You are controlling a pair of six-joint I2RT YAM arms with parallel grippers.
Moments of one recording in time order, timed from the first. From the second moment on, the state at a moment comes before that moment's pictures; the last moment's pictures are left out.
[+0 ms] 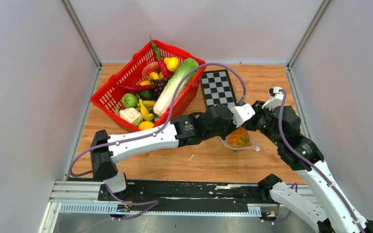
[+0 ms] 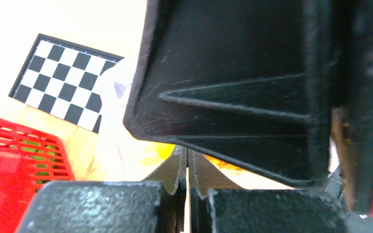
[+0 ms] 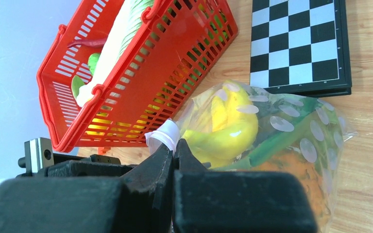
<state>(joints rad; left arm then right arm) -1.24 1.68 1.58 -0.38 -0.23 0.08 0.54 0.72 1.00 -0.56 0.03 0.66</state>
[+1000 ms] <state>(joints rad) -1.20 1.17 1.43 -0.36 -0.37 0.10 0.55 0.72 1.00 -0.52 0.07 0.64</state>
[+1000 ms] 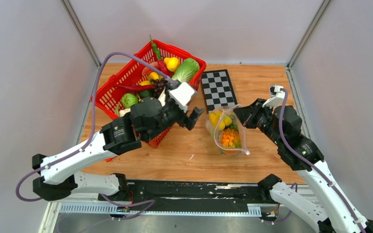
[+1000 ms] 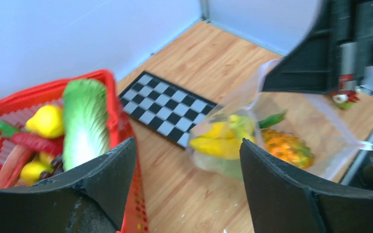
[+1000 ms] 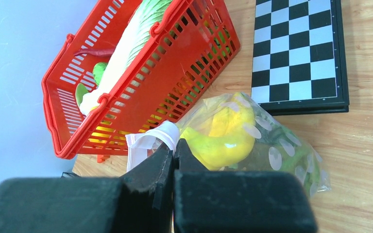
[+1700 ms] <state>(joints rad) -0.42 1.07 1.14 -0.43 -0.47 -0.15 0.55 0.72 1.01 -0.51 0.05 0.60</state>
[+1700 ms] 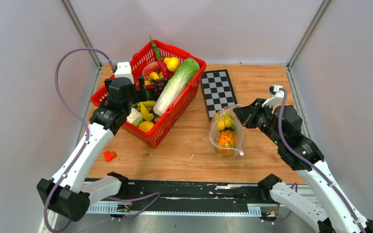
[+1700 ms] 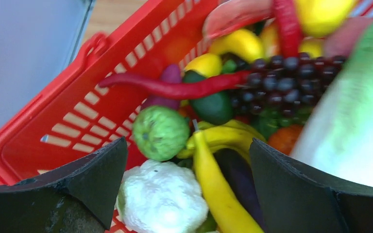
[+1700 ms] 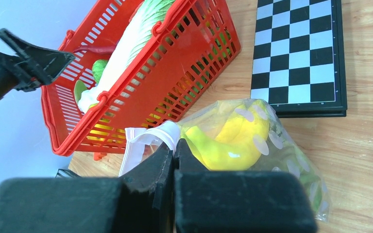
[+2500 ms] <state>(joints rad) -0.17 1.38 1.05 -0.37 -0.28 -0.31 0.55 0.73 1.01 -0.50 0.04 0.60</state>
